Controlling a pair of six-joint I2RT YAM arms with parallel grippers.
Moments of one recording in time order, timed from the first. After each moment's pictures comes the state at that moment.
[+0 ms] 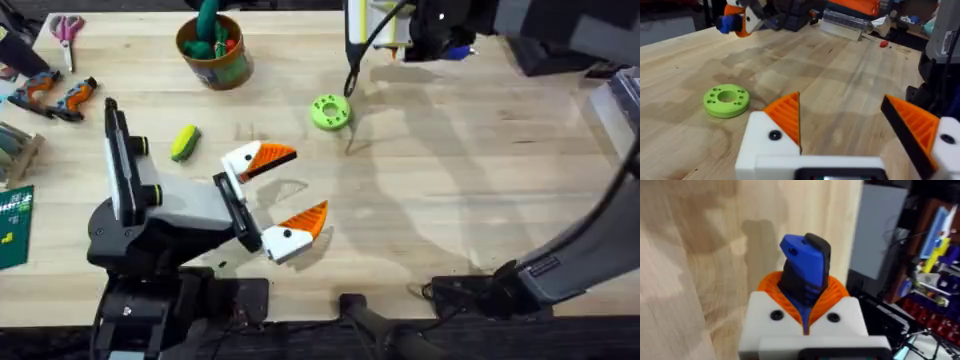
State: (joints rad) left arm -0.04 0.01 0.01 -0.11 1.04 -0.08; right arm 0.26 1.86 1.39 -0.38 0.09 -1.40
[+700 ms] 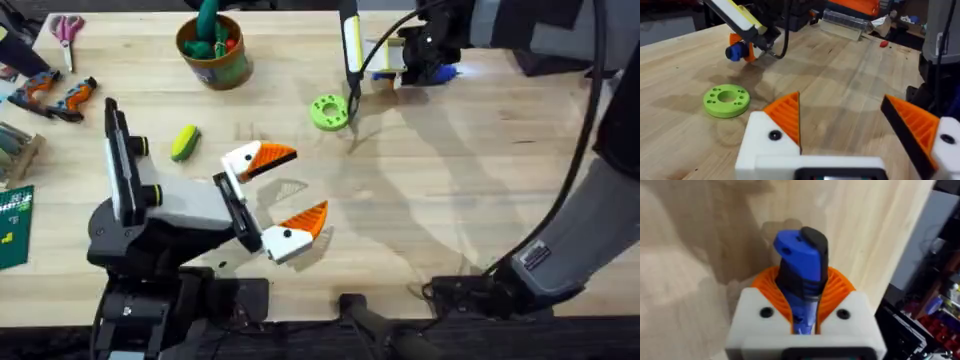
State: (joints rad) left arm -0.04 0.01 0.01 -0.11 1.04 -0.08; right arm 0.23 1.99 1.39 -0.42 0.05 -1.48
